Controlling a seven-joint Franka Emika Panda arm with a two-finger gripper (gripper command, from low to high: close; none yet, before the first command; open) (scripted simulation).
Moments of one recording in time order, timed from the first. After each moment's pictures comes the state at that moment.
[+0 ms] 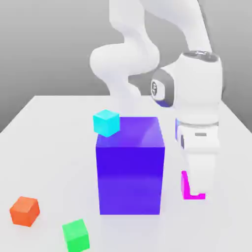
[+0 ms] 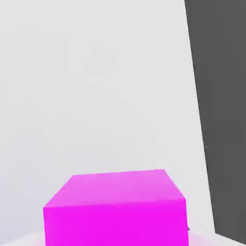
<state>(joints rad) 0.37 0.07 -0.25 -2.54 -0.05 2.78 -0.17</state>
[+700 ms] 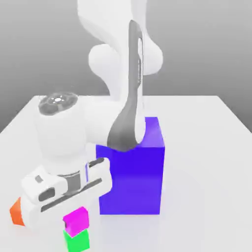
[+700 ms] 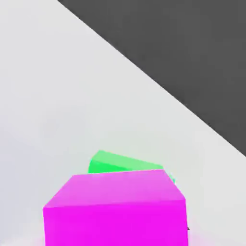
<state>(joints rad) 0.09 0.31 -0.31 -2.44 0.23 2.72 -0.32</state>
